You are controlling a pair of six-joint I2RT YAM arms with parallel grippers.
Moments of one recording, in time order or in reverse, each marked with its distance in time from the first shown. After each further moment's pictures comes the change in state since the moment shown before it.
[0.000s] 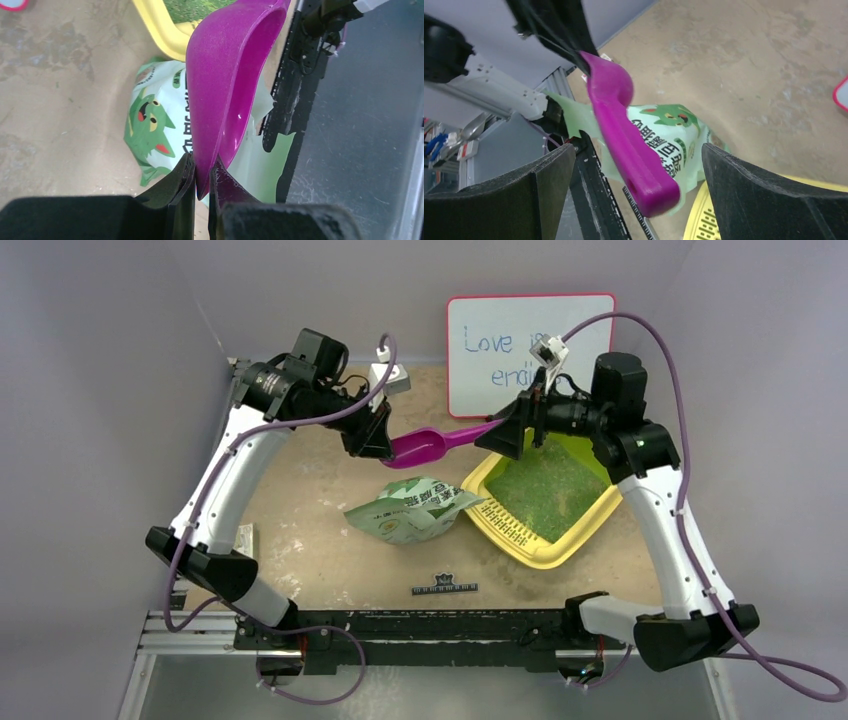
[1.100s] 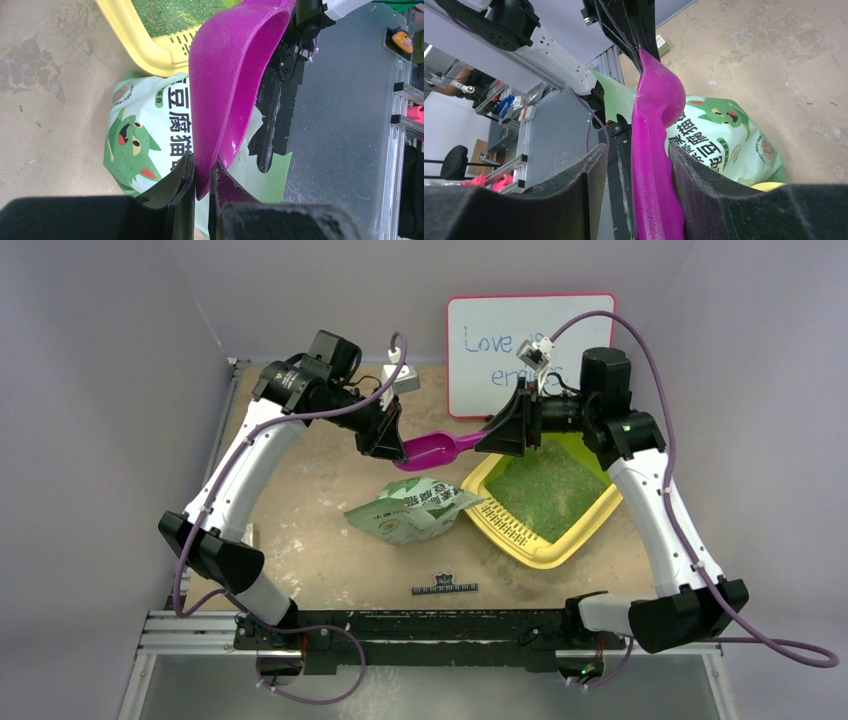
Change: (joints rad) left arm -0.016 0.062 -0.035 0.054 0.130 -0.019; right arm -0.003 0.082 0.002 0.010 -0.310 -0.014
